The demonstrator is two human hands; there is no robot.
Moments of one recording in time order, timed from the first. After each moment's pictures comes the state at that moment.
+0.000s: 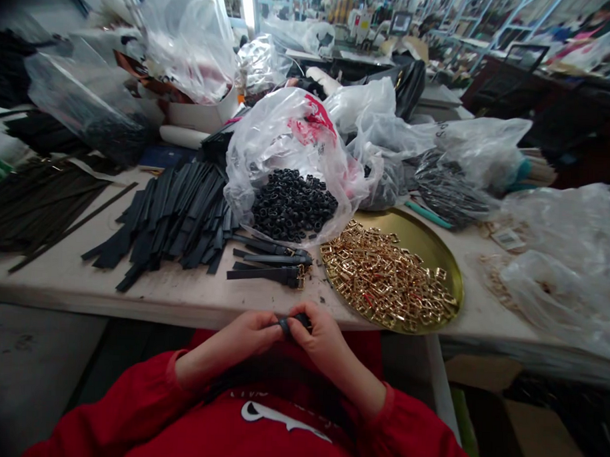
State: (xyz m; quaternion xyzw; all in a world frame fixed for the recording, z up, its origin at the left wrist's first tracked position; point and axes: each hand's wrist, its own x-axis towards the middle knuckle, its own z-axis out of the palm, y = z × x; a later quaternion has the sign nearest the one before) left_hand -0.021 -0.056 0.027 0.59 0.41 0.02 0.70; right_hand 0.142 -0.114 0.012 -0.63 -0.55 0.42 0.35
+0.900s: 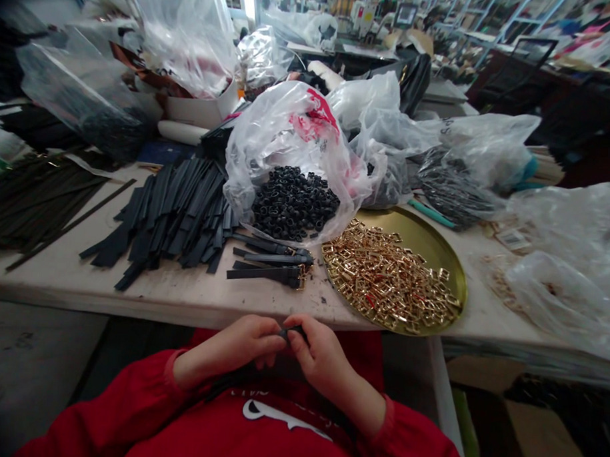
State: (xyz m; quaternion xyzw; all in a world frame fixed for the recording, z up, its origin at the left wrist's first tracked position) left_hand -0.025 -0.052 0.037 0.67 0.35 -0.03 0.65; right_hand 0.139 -0.131 0.010 -0.60 -0.65 0.33 0.33
